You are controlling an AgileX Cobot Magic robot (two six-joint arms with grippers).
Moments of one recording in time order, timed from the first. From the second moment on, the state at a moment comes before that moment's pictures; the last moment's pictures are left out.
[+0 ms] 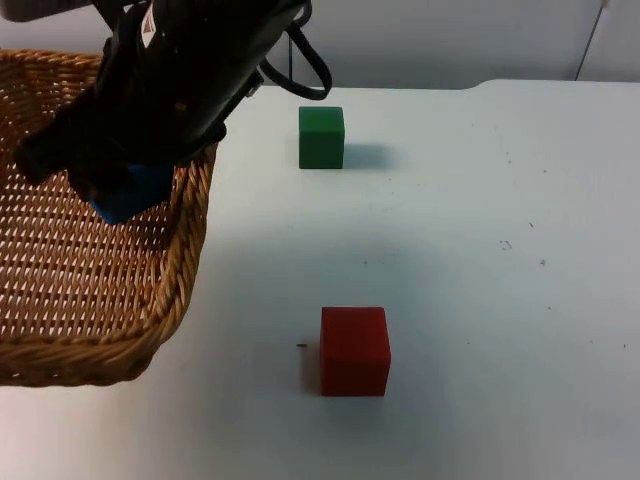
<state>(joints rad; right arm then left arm) 0.90 2.20 -1.78 0.02 0.57 0.00 0.43 1.38 -0.58 -0.94 0.89 0.96</state>
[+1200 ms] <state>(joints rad) 0.91 2.03 -1.78 -0.08 0.68 0.02 0.43 1.38 -0.58 -0.95 0.89 0.96</state>
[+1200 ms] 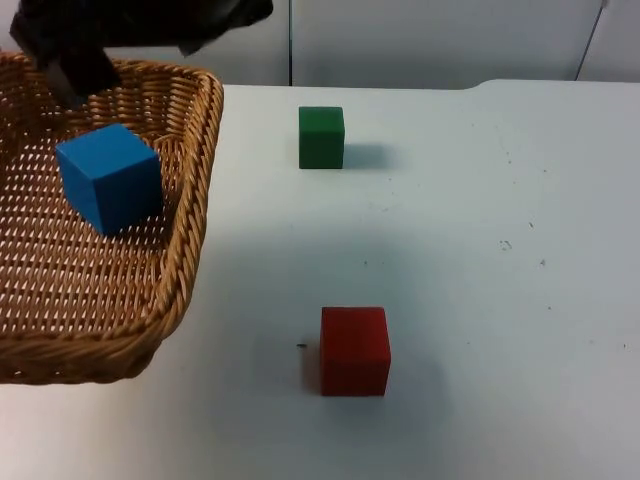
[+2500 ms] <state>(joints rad) 0.91 1.02 -0.99 -0.13 0.49 0.02 0.43 1.68 -0.70 -1.11 0.79 1.14</state>
